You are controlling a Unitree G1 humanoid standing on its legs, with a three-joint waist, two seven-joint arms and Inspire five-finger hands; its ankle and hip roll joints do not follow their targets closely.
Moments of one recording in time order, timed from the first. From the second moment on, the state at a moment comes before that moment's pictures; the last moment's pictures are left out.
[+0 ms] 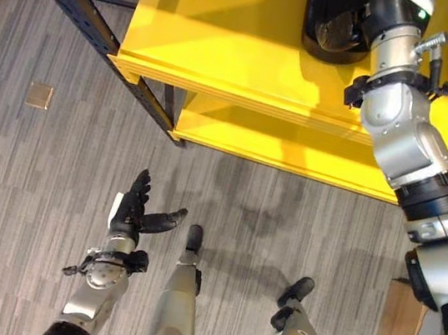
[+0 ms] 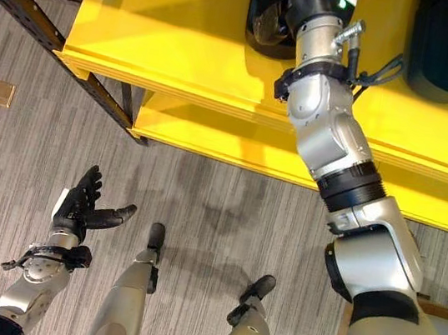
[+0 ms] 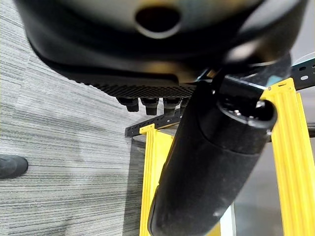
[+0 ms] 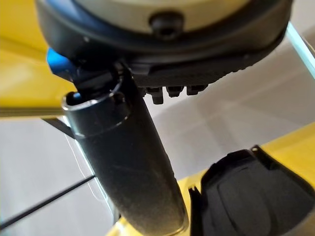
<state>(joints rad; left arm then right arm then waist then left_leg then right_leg) -0.02 0.47 -0.17 0.22 -0.42 -0.15 0.28 -1.22 -0.59 0.45 0.38 -0.35 0.11 -0.37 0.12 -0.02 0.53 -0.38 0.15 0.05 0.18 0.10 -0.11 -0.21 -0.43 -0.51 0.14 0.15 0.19</state>
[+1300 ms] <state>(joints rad) 0.02 0.45 -0.17 0.23 -0.39 -0.13 0.26 -0.90 -0.51 0.27 0.41 0.08 -0.04 -0.41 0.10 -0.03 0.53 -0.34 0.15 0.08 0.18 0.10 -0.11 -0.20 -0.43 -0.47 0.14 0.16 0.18</state>
